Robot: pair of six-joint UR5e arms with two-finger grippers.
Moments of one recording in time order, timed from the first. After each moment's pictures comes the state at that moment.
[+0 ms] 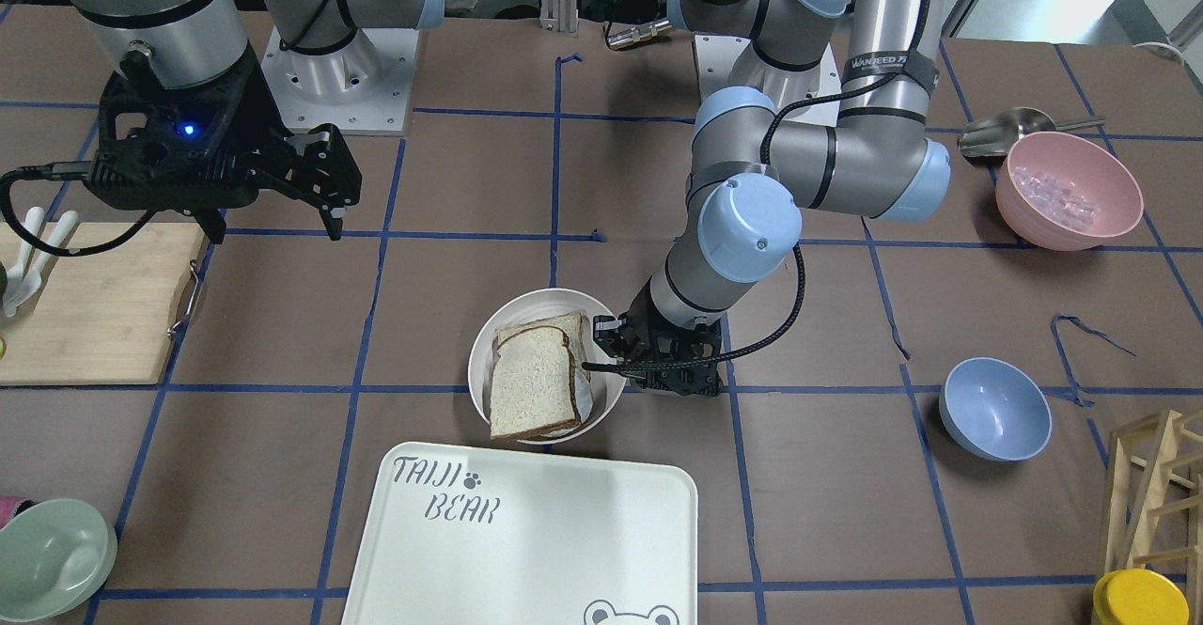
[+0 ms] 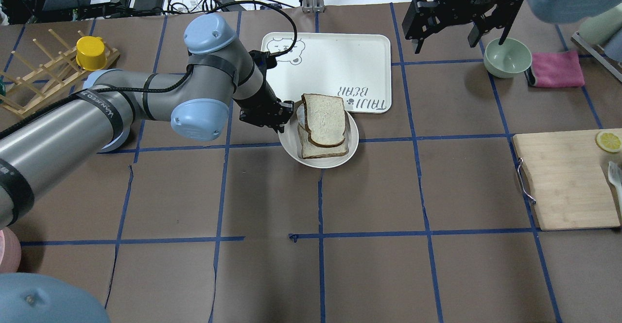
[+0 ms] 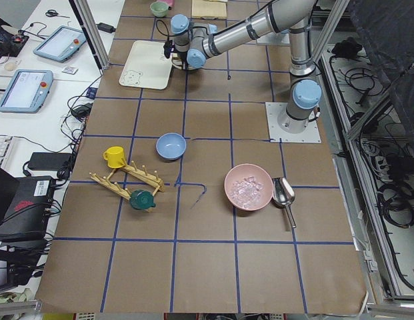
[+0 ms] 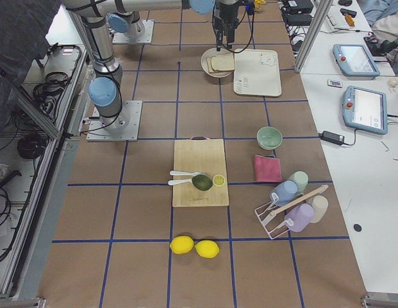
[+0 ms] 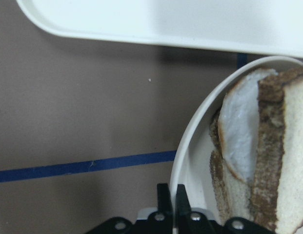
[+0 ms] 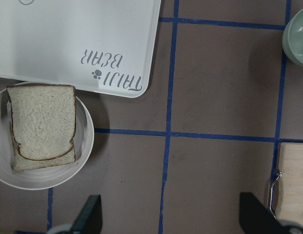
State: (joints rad) left arm -1.72 -1.95 -1.75 -1.02 1.33 -0.13; right arm 1.62 -1.47 1.43 -1.63 -1.59 -0.02
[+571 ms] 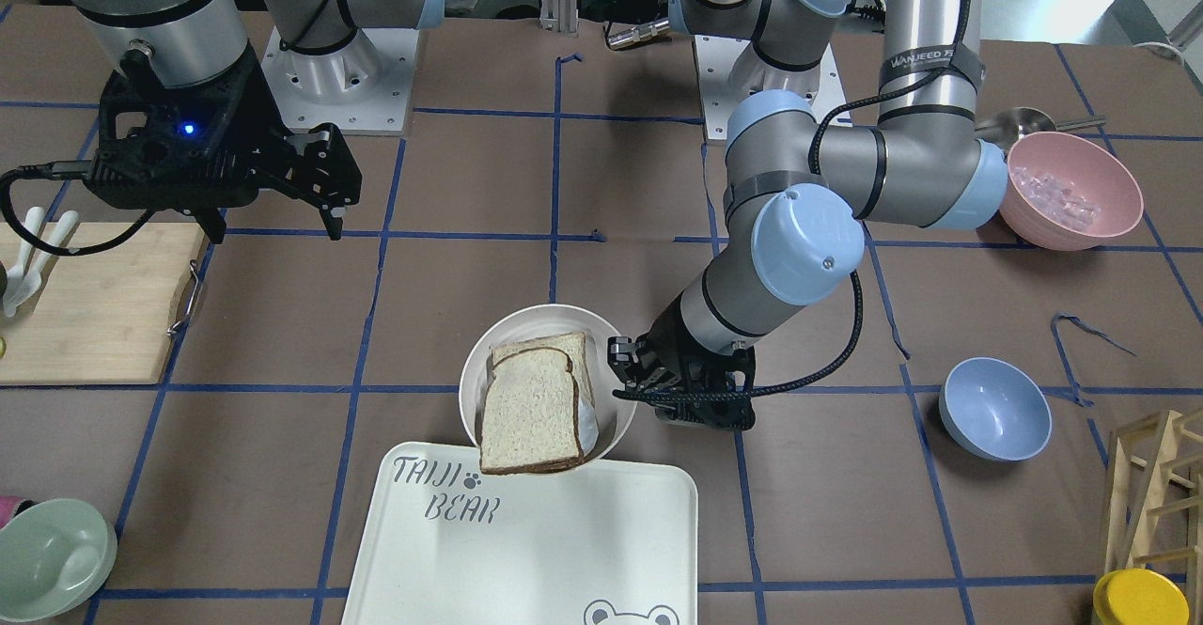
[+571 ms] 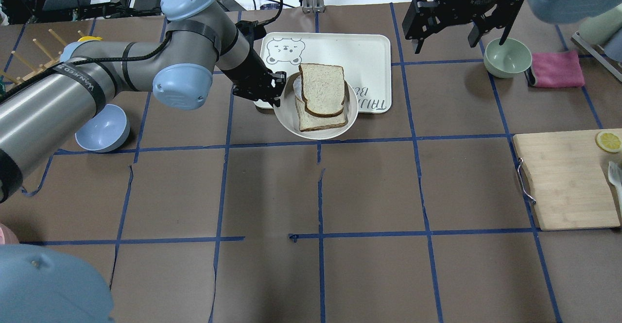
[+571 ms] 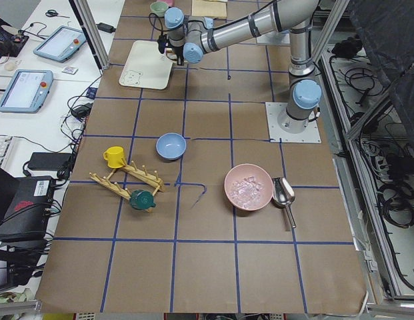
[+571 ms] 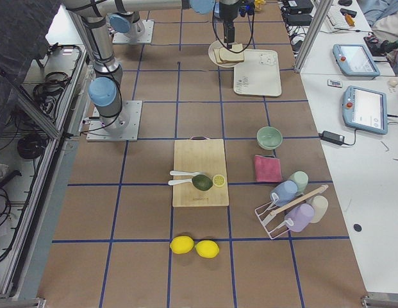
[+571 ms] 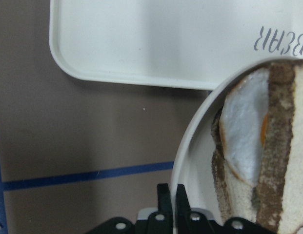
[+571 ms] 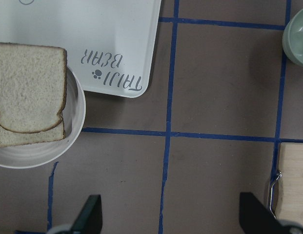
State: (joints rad) left arm -1.67 -2.00 -1.59 -1.07 1.25 -0.08; right arm 1.62 -1.47 1.43 -1.63 -1.59 -0.02
